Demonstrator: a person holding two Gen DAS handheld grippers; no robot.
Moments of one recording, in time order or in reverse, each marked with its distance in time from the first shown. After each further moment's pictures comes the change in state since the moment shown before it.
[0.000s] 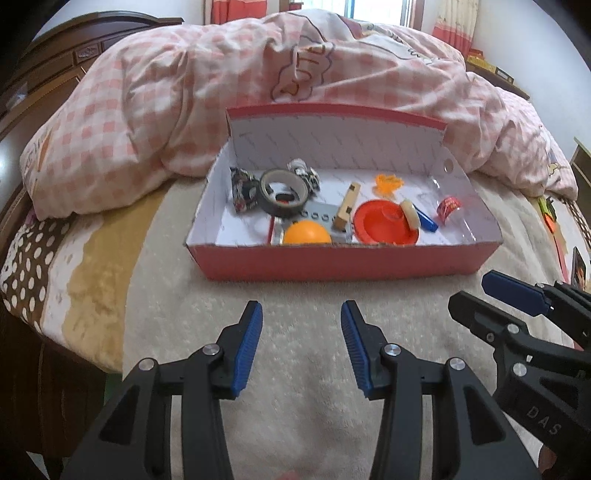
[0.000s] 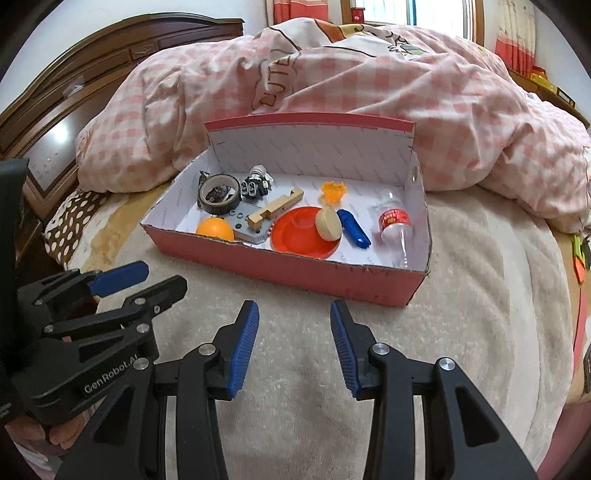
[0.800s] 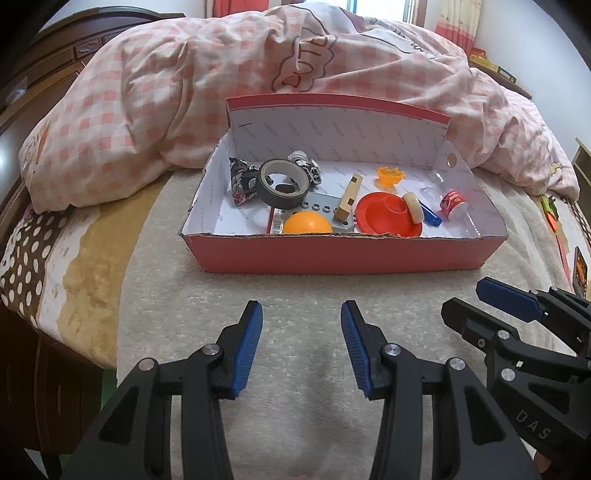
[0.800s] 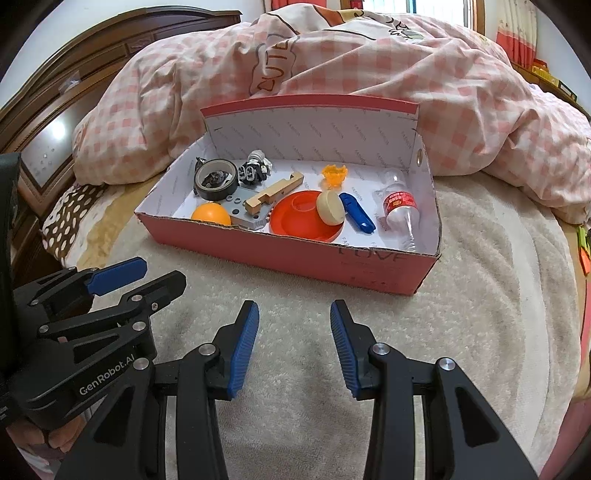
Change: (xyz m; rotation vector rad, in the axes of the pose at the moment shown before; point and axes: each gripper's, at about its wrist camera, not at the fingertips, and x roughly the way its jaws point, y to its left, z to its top) left arm 0.006 0.002 -0.001 -0.008 0.013 0.003; right arm 0.013 -0.001 -0.005 0.010 0.034 0.003
